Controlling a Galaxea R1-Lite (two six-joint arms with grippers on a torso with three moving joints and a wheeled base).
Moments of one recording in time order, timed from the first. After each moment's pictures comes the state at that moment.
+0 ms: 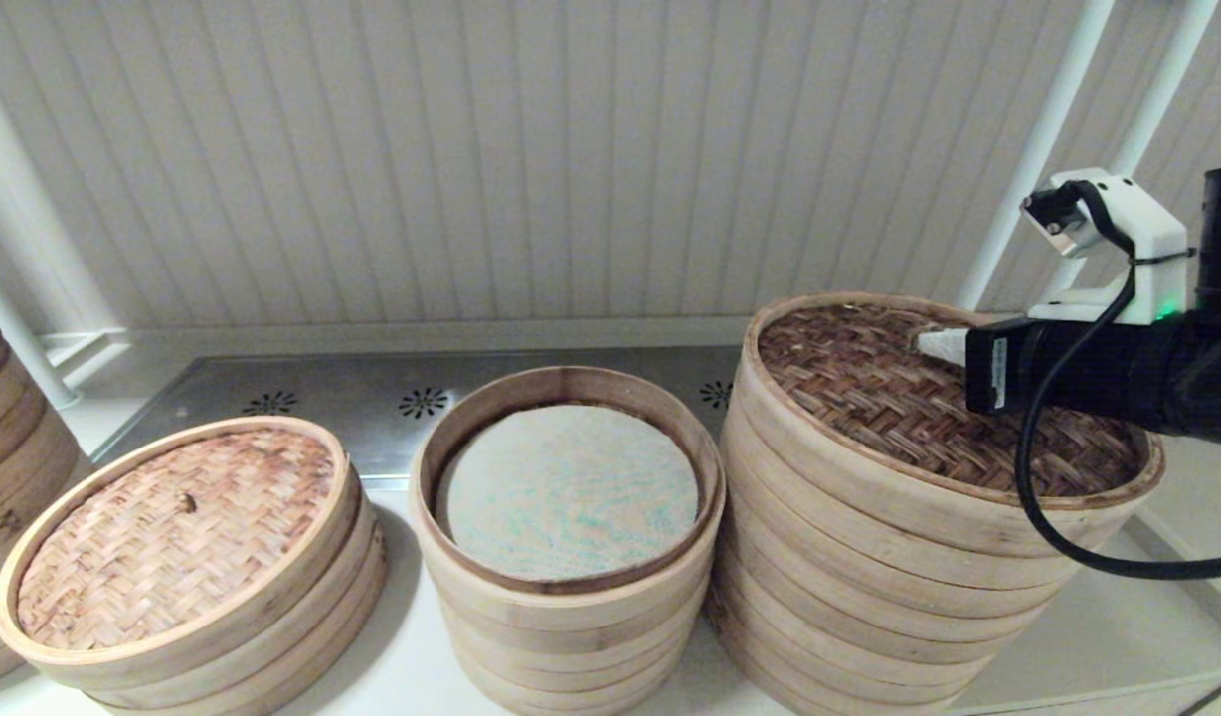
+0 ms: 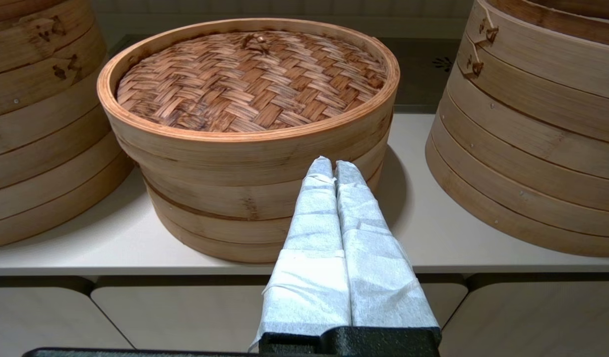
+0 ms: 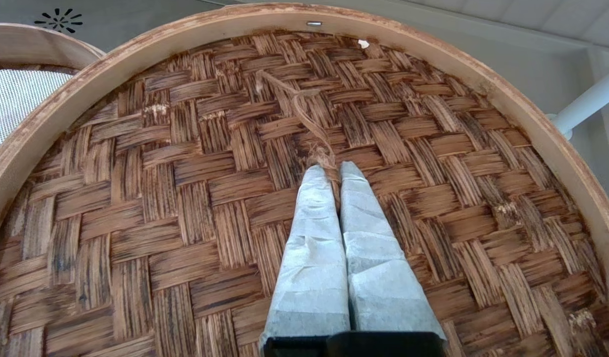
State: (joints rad) left arm 0.00 0.00 -0.01 0.00 0.00 -0.01; right arm 0.29 1.39 -1.00 -0.10 -0.04 -0.05
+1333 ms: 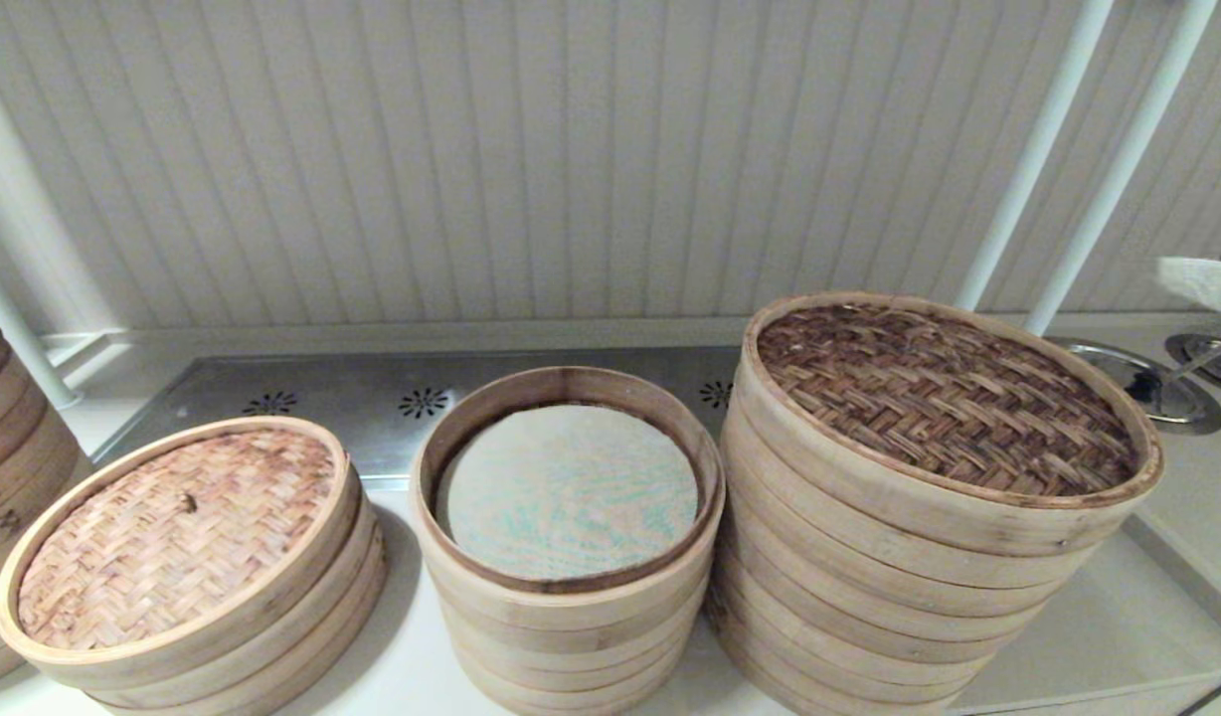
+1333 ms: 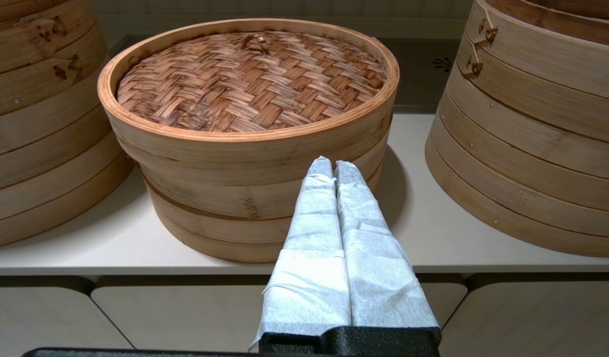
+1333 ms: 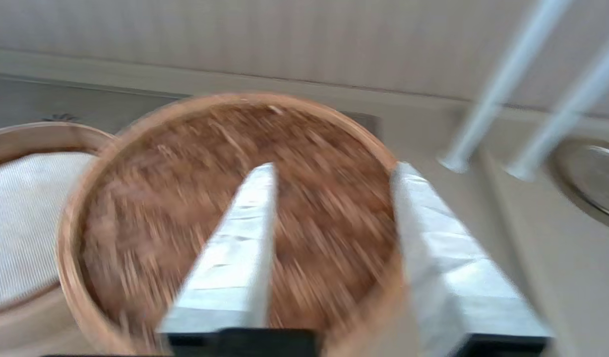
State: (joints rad) left arm 0.00 0.00 -0.01 0.00 0.00 -0.01; right arm 0.25 1.01 -1.01 0.04 -0.13 -0.04
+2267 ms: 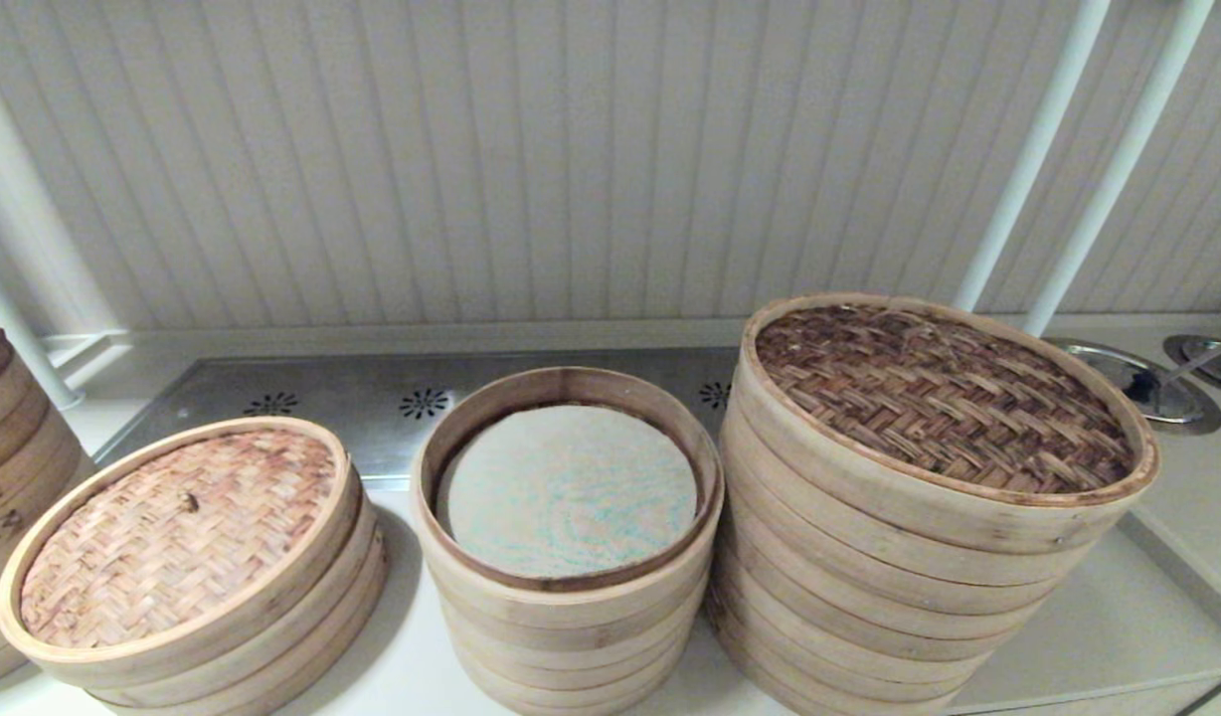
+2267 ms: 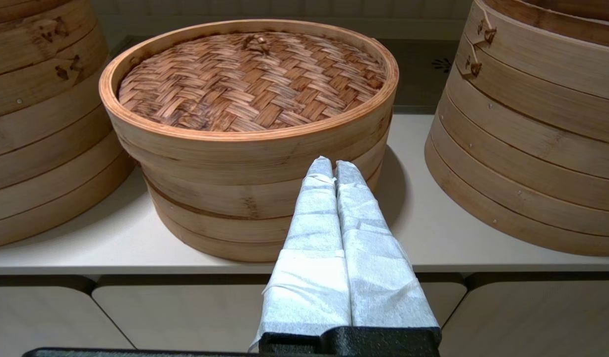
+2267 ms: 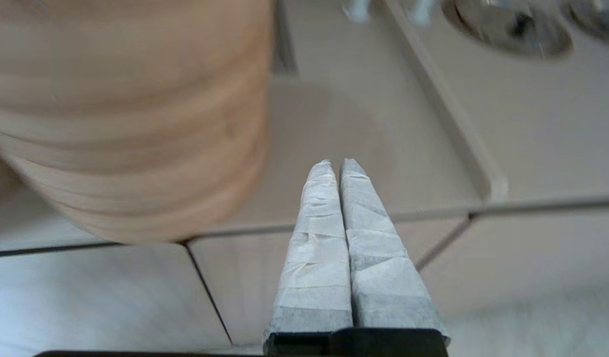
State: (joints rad) left arm 0.00 0.00 -0.01 0.00 0.00 -0.01; right arm 0.23 0.32 -0.40 0.27 -0.37 -0.01
